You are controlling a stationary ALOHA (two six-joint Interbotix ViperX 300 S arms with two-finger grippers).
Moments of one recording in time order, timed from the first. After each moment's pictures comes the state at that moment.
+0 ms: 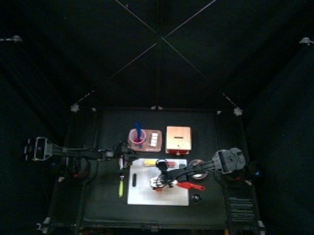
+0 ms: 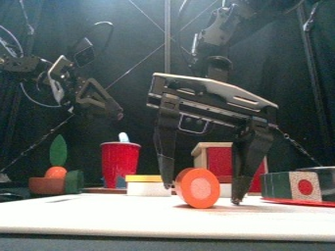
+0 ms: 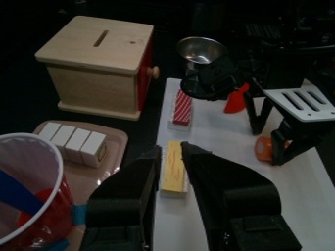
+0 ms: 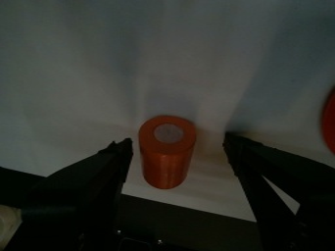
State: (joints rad) left arm 0.16 -0.33 1.13 0.09 -0.51 -0.12; right arm 0.15 0.32 0.24 0.10 0.75 1.53
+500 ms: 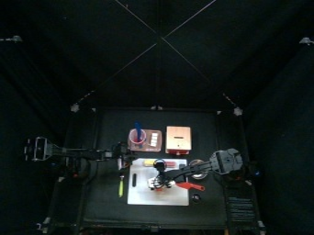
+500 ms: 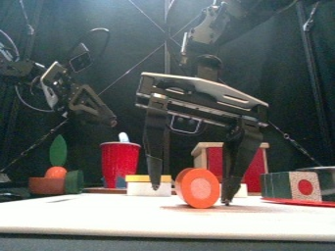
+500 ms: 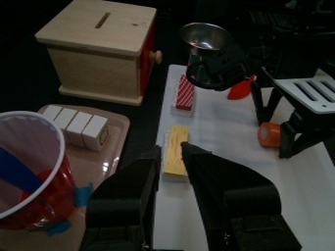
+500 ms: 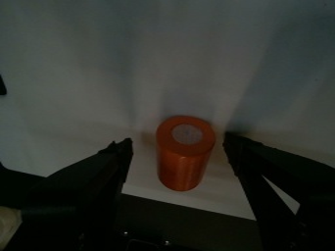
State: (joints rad) left arm 0.17 -0.33 1.17 0.09 -0.50 -0.12; right arm 0.15 0.36 0.18 0.11 0.78 1.53
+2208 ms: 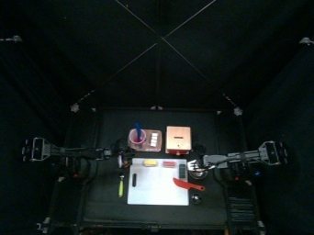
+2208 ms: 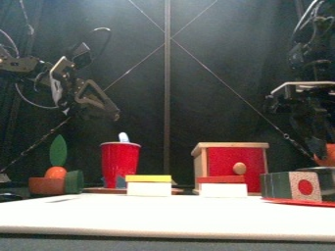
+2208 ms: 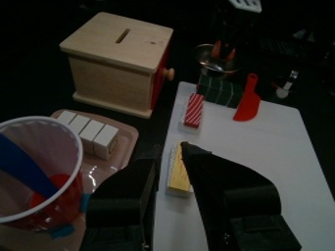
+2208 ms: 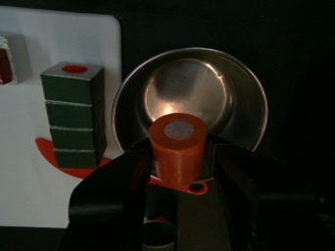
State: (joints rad) left arm 0.18 -0.36 1.15 0.00 -0.51 -0.12; right arm -0.01 -0.36 0.89 -0.06 0.94 1.51
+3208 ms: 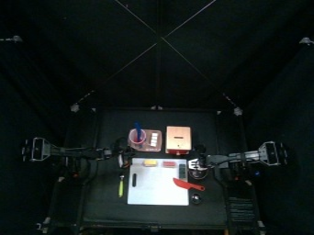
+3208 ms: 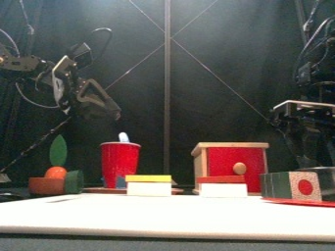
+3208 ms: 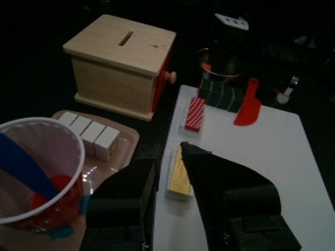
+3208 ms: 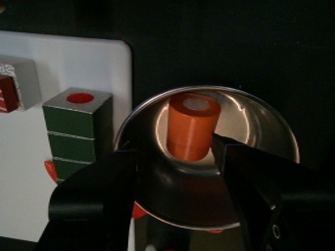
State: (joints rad) left arm 0.18 -0.36 1.15 -0.02 -0.51 -0.12; right arm -0.05 -0.35 1.01 -0.09 0.69 1.51
